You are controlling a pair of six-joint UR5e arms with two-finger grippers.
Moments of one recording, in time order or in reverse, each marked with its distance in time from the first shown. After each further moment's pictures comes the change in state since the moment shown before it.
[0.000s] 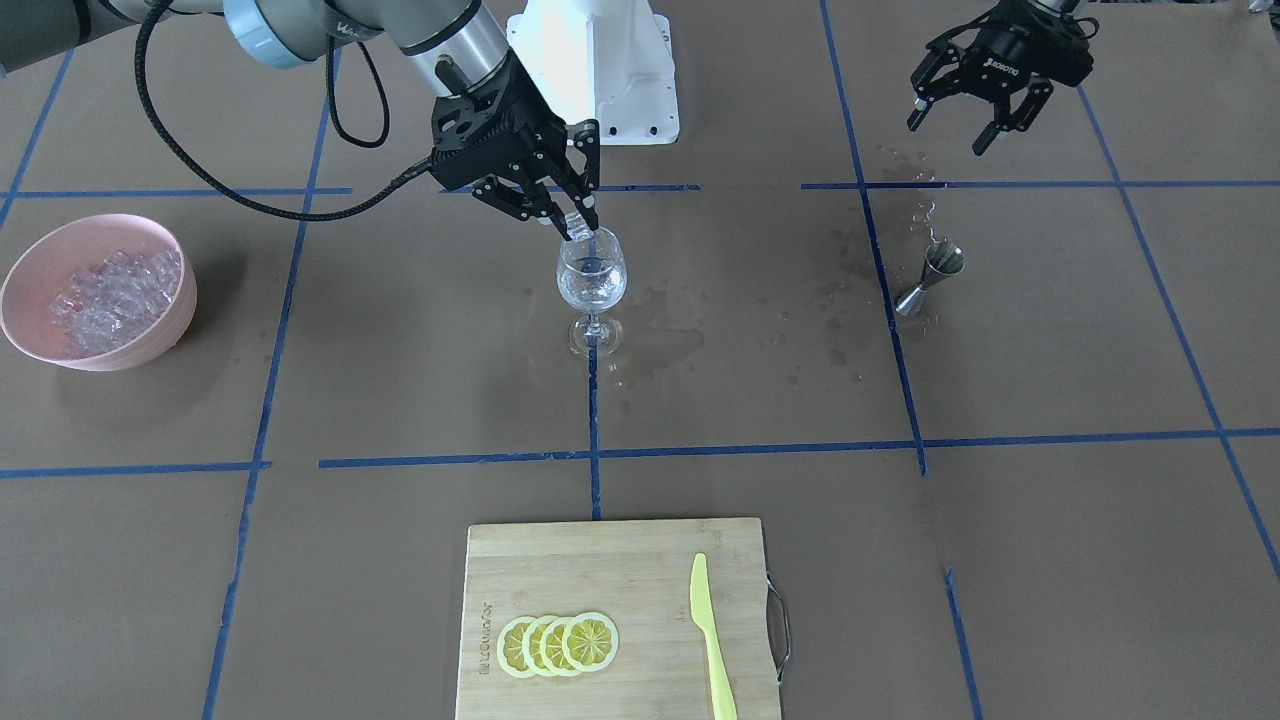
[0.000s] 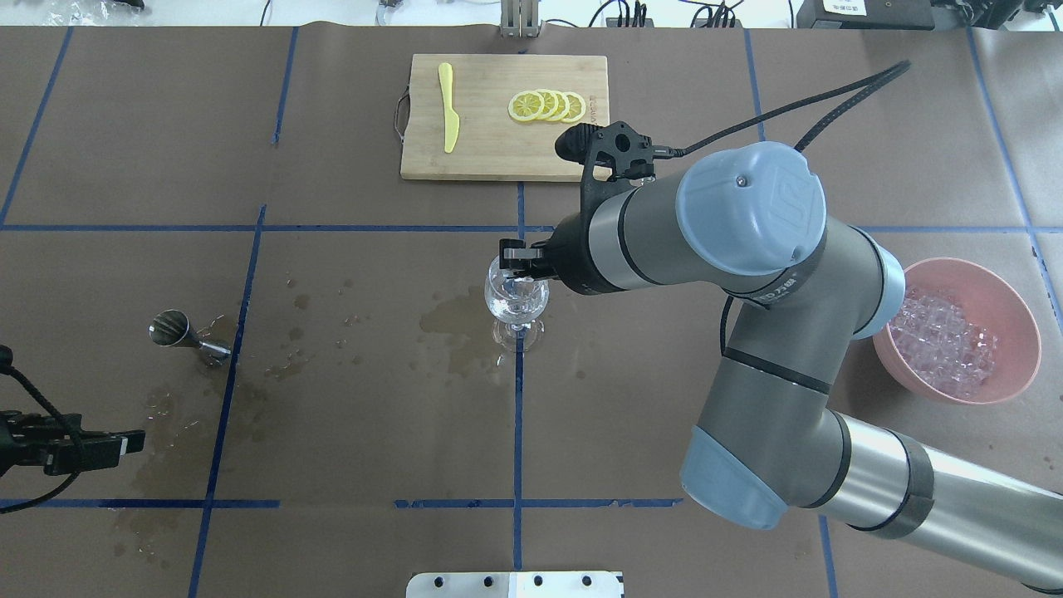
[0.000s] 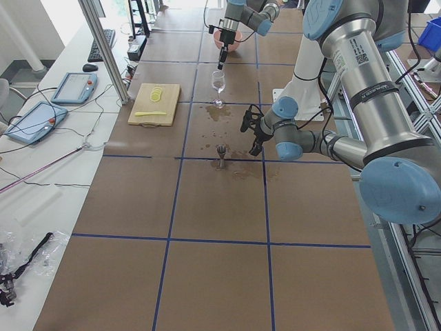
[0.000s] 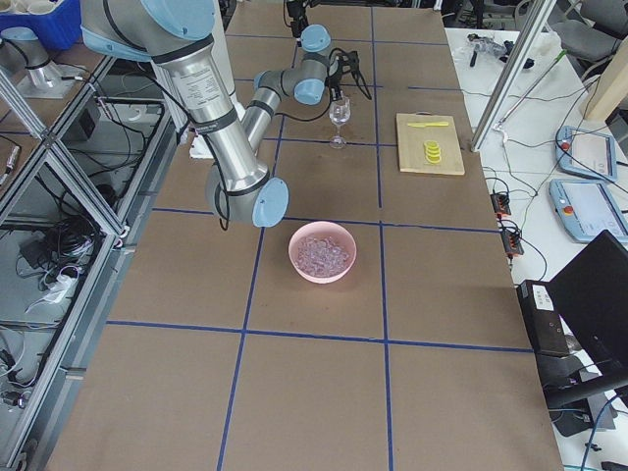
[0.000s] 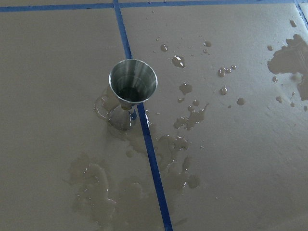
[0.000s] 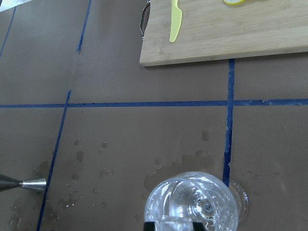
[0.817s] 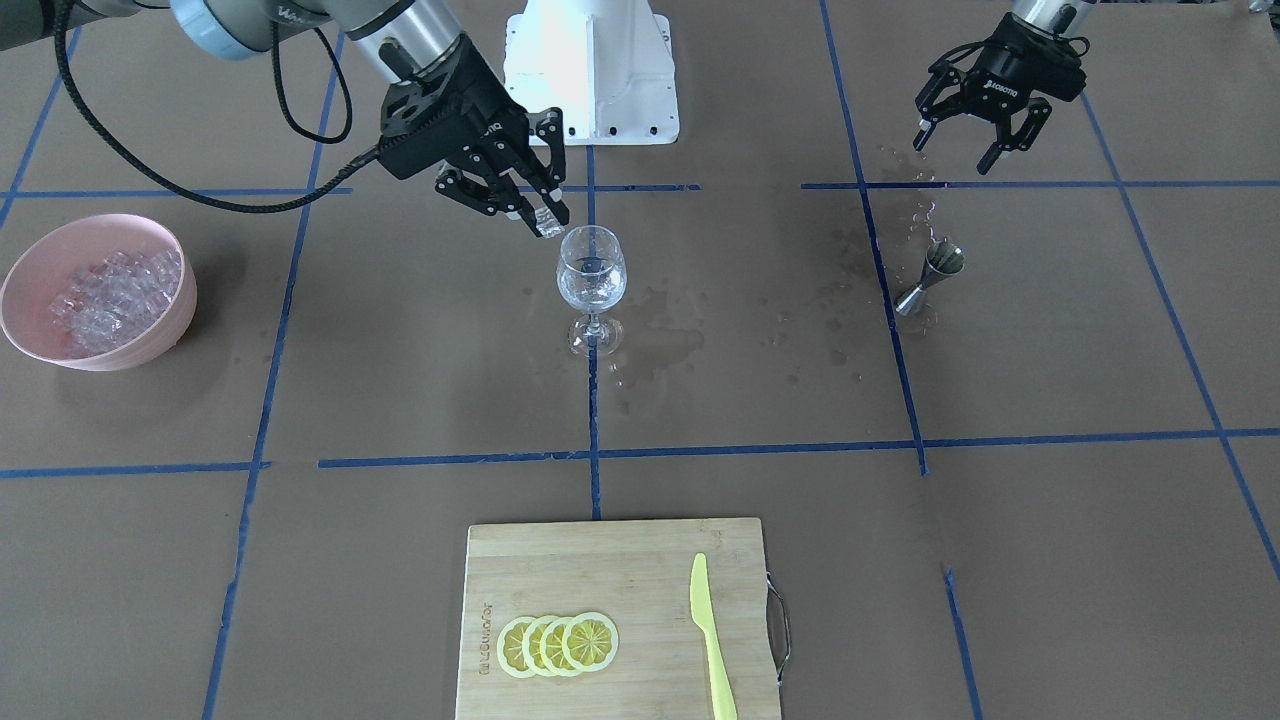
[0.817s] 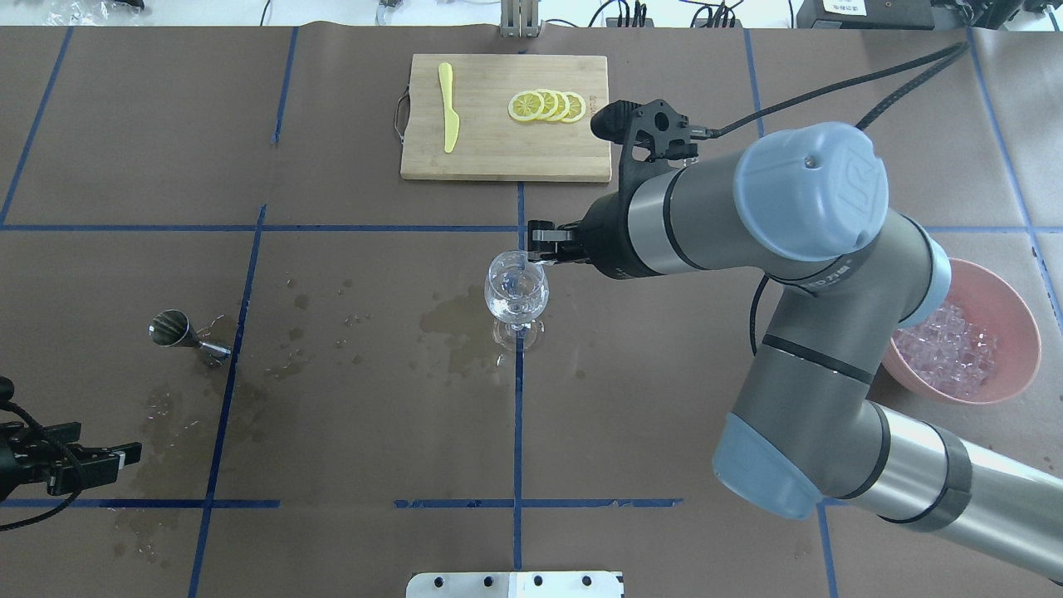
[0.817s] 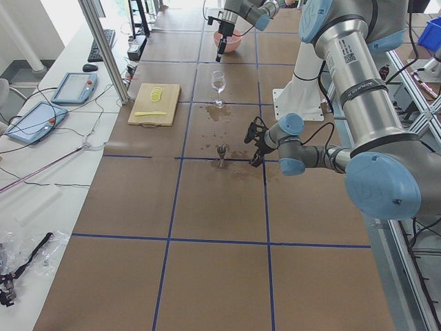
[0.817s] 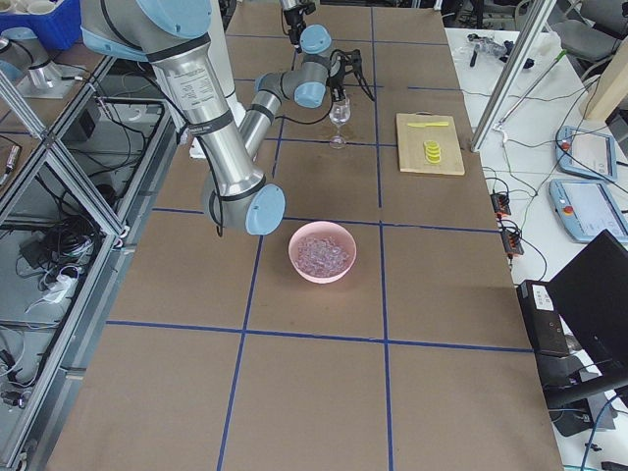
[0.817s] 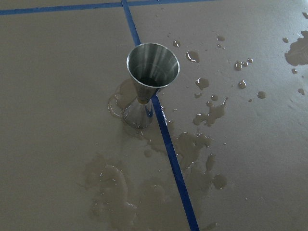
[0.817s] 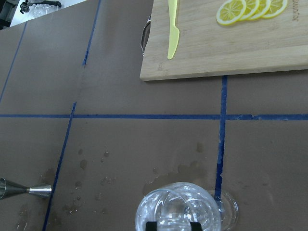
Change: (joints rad) left arm 0.126 0.054 0.115 -0.189 0.179 -0.001; right arm 0.032 -0.033 0.040 0.023 0.011 -0.014
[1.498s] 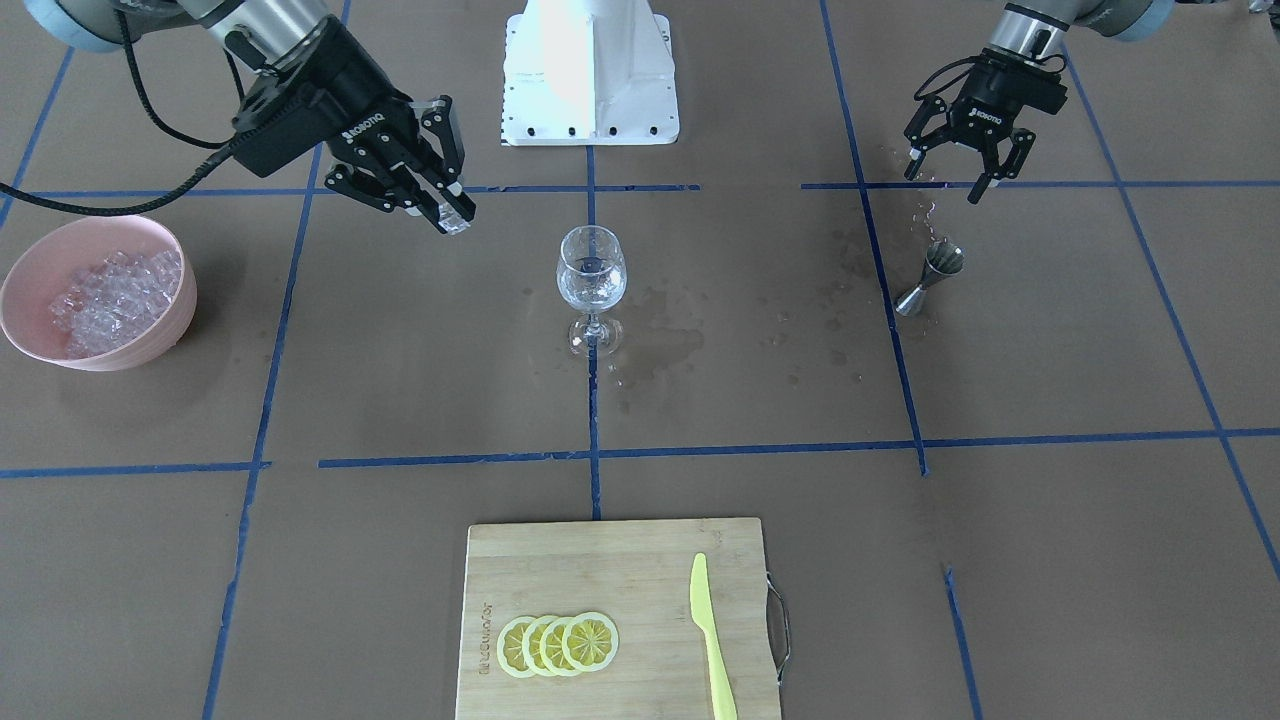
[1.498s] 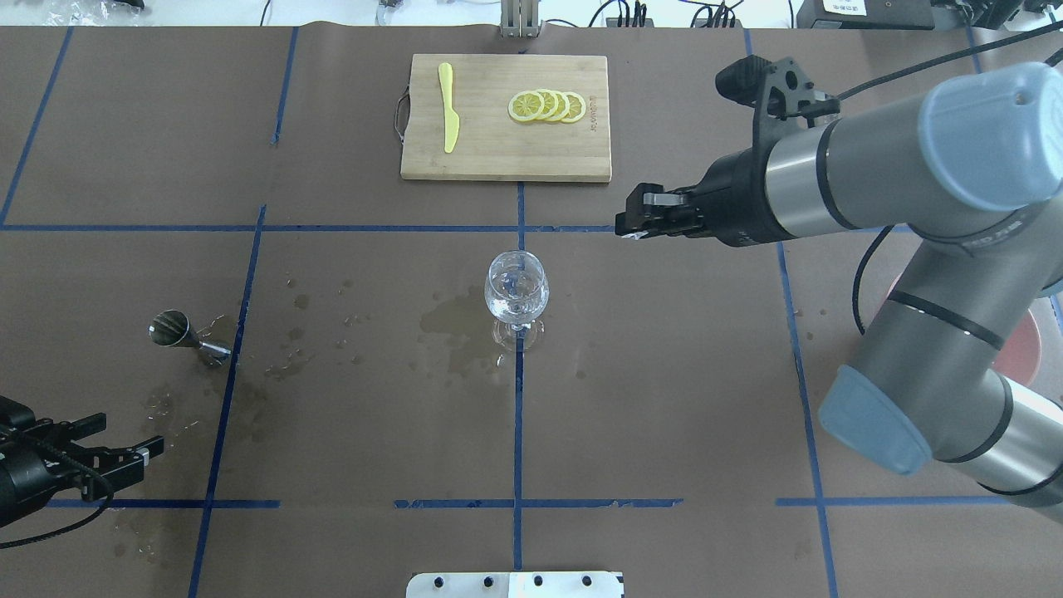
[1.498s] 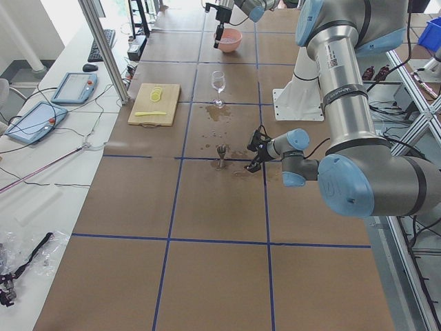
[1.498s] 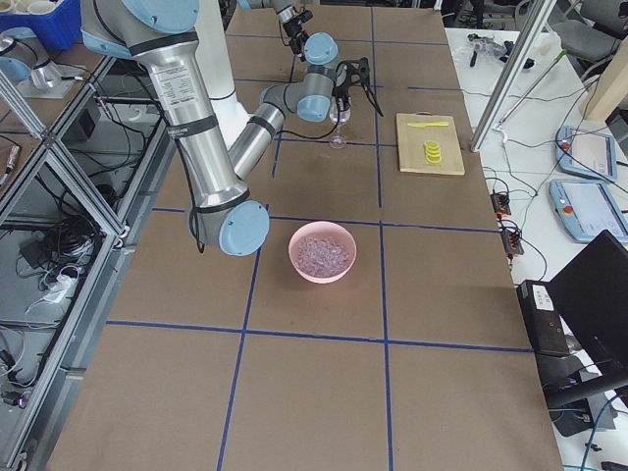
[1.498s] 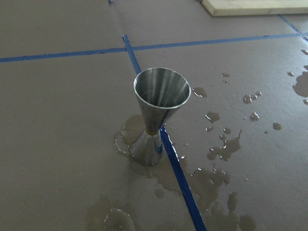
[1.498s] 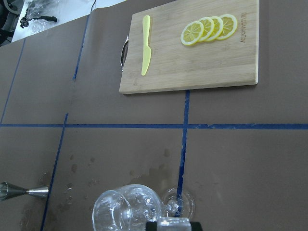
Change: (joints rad) left arm 0.177 -0.031 0.154 -0.183 0.317 0.001; right arm 0.124 -0.149 0.084 0.091 0.127 -0.002
